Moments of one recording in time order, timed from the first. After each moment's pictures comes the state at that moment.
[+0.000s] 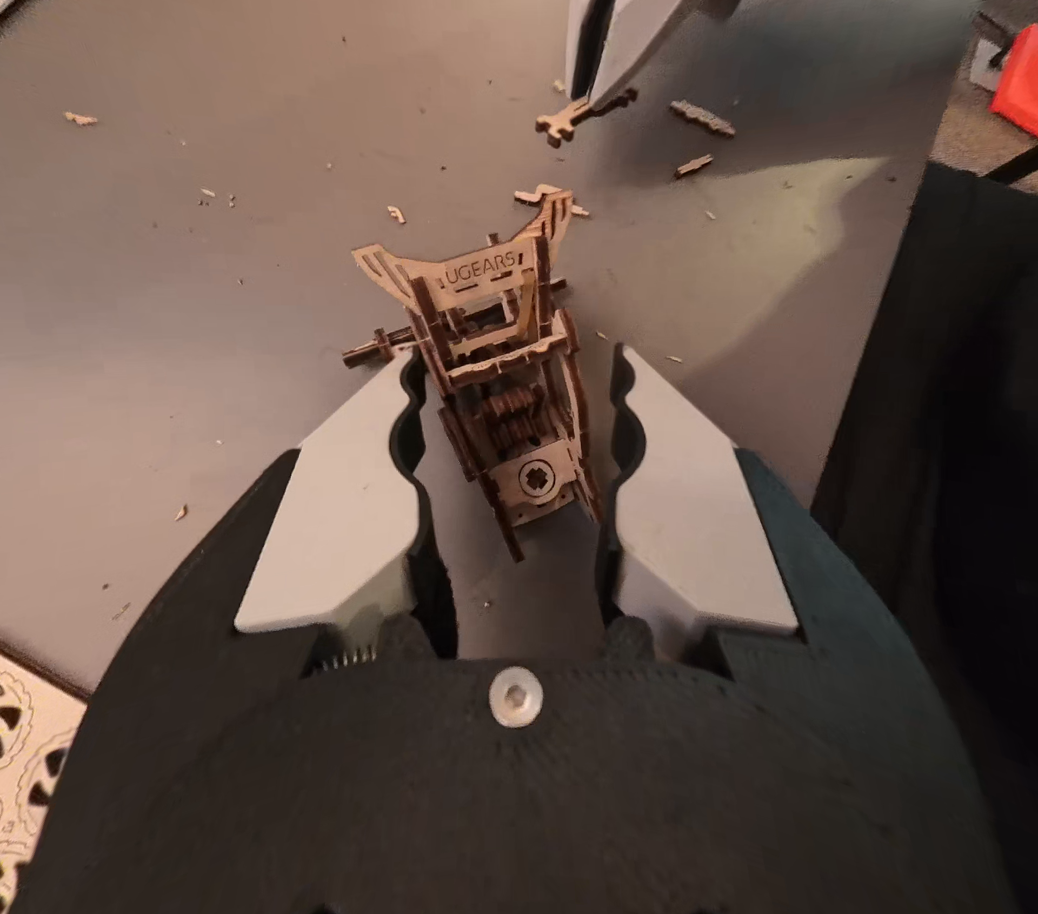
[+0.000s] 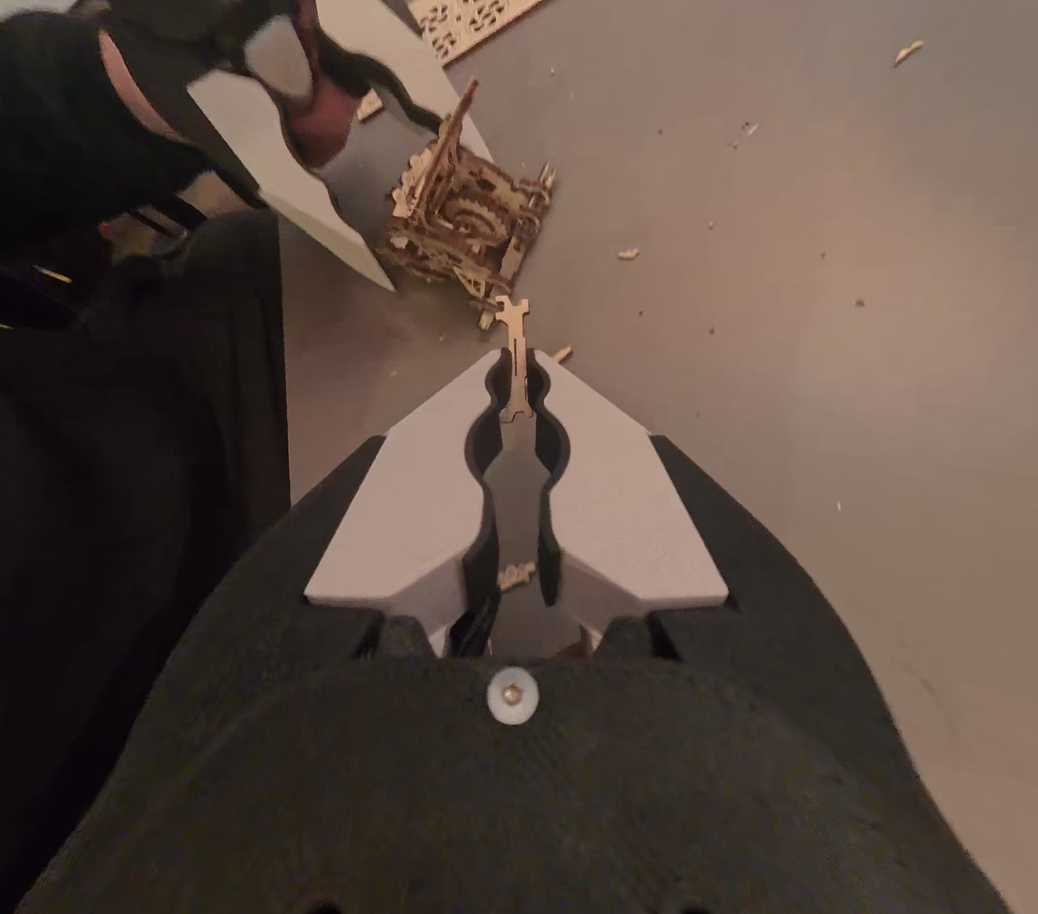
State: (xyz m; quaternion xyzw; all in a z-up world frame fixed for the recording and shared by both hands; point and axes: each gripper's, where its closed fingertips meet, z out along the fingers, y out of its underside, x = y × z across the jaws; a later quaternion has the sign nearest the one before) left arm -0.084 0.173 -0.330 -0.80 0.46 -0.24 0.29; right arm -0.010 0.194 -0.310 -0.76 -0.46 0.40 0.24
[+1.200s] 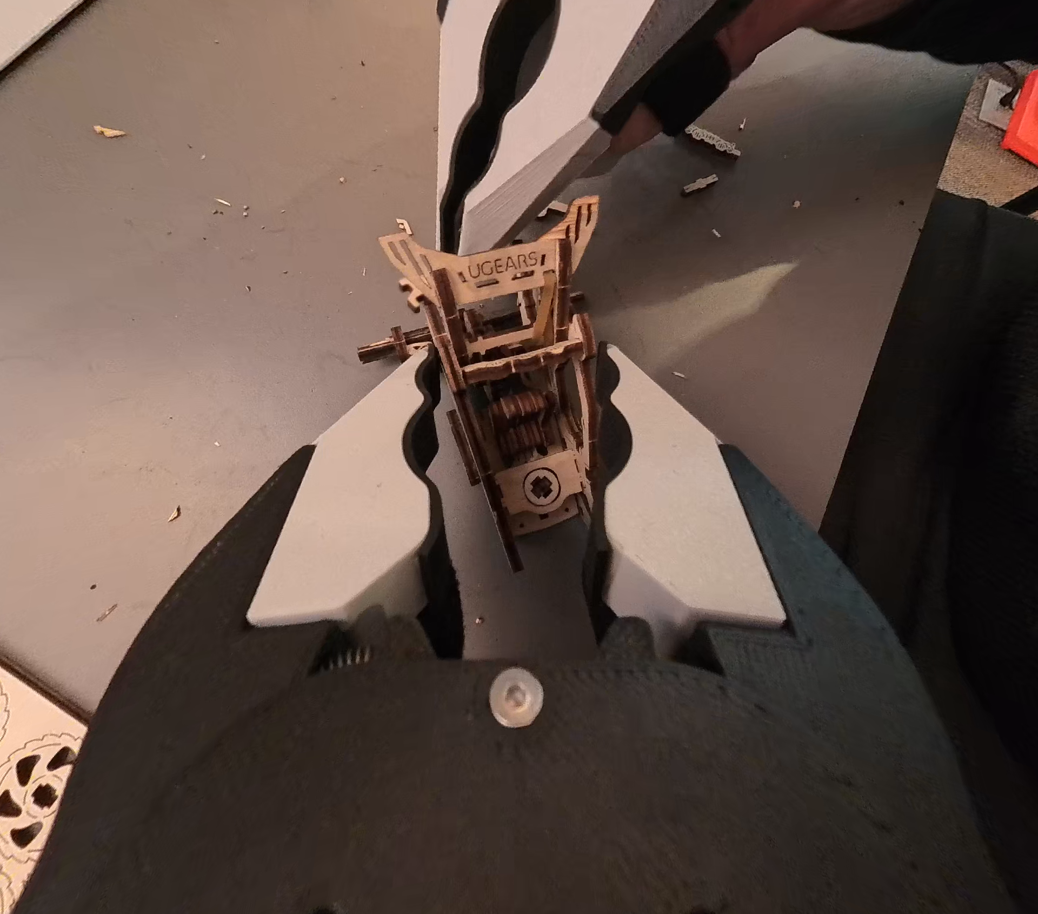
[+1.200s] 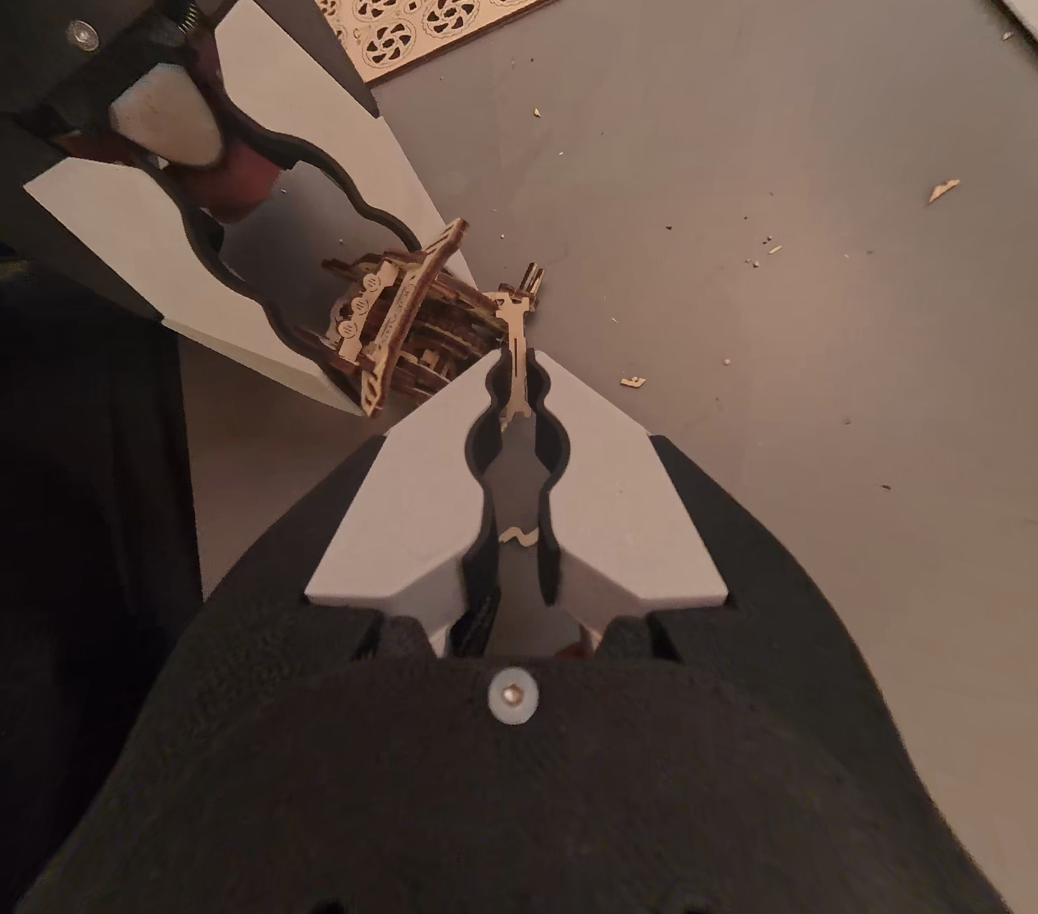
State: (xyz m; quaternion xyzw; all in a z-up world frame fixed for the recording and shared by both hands) left arm -0.082 0.175 -0.330 -0.80 0.45 -0.24 0.32; right arm -0.074 0.210 -0.326 -0.77 -0.50 0.31 0.25
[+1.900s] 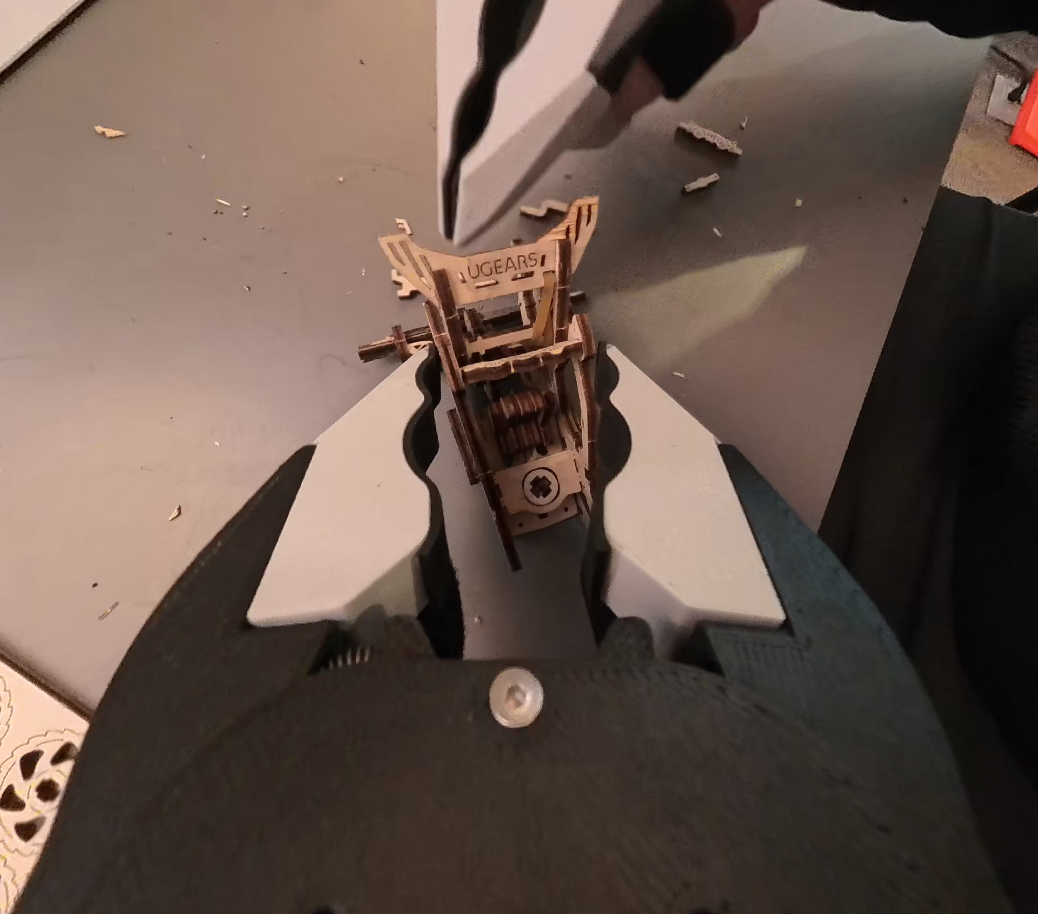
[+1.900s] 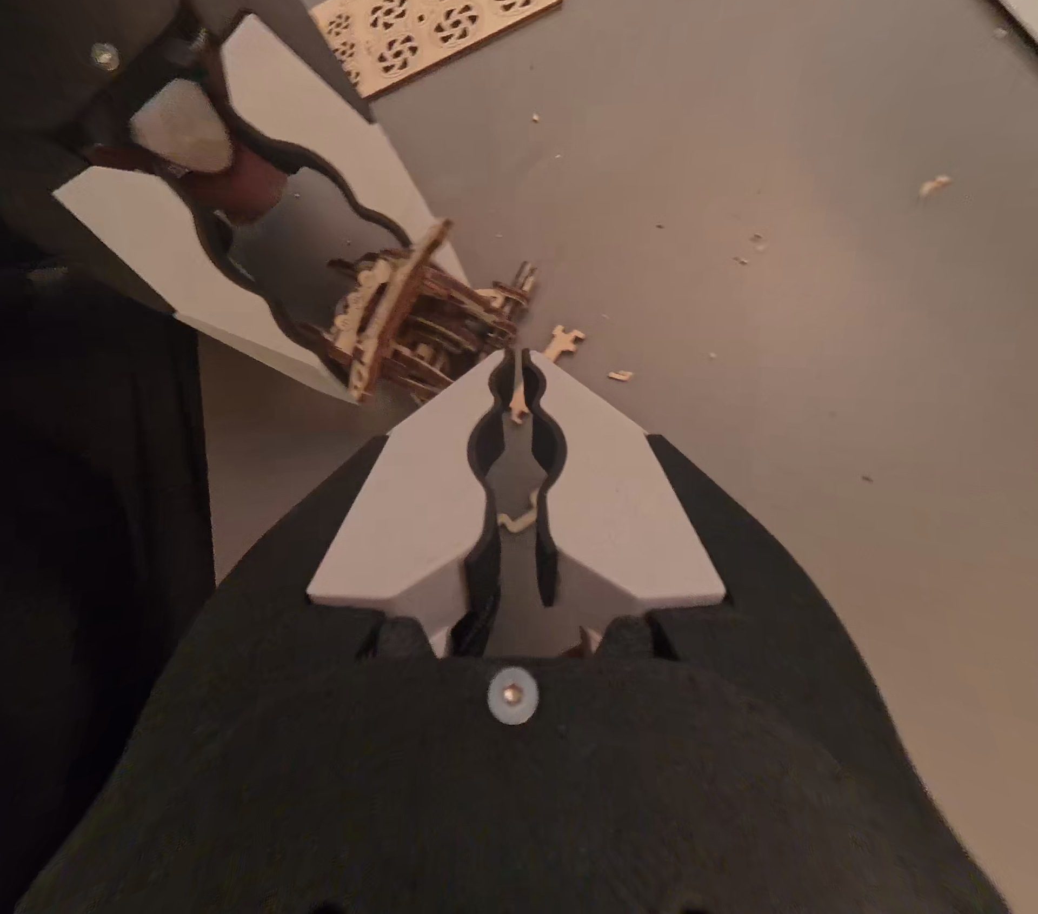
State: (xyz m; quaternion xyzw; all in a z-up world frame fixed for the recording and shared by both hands) left arm -0.082 0.175 -0.330 -0.80 0.45 -0.23 0.32; right arm -0.068 0.214 -0.321 -0.76 -0.50 0.33 0.24
